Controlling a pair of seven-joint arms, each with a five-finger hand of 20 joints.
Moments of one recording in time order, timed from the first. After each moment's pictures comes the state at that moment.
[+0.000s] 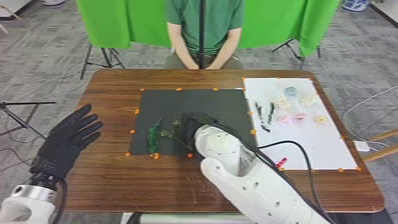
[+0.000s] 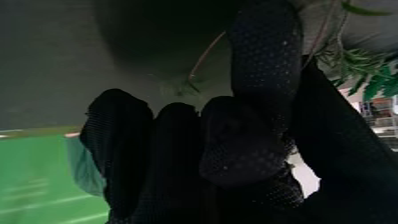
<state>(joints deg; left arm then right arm) 133.7 -58.2 -107.3 -124.6 41.4 2.6 5.9 -70.4 -77.3 43.0 -95.3 -137.5 -27.4 35.5</state>
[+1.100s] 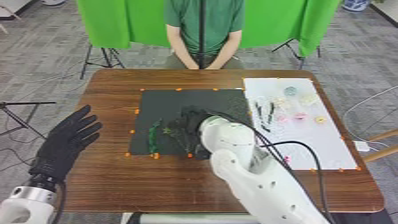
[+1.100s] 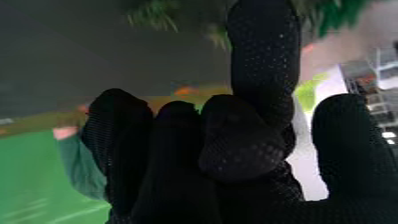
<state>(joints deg) 134.5 -58.2 -107.6 -124.8 41.4 2.7 6.2 -73.7 -77.6 49.9 -105.3 -133.3 -33.4 34.3</state>
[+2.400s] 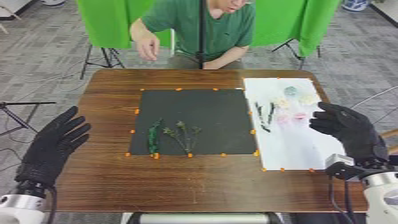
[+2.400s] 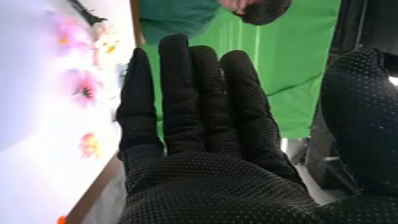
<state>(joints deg) 137.8 -60.4 -110.5 -126.1 40.9 2.9 8.7 -121.1 -73.2 113.6 -118.7 -62.8 -10.3 1.7</state>
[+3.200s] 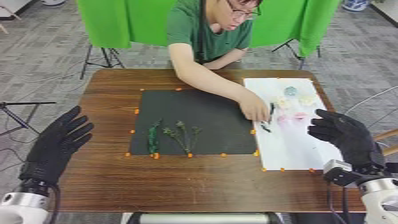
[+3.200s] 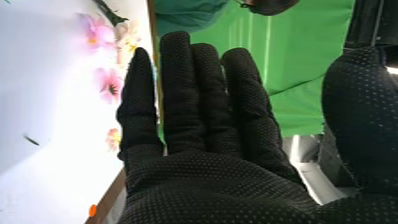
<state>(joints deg) 136.6 -60.1 -109.5 -125.4 40.8 2.8 8.3 -122.0 -75.6 114.2 -118.7 -63.6 -11.6 3.1</state>
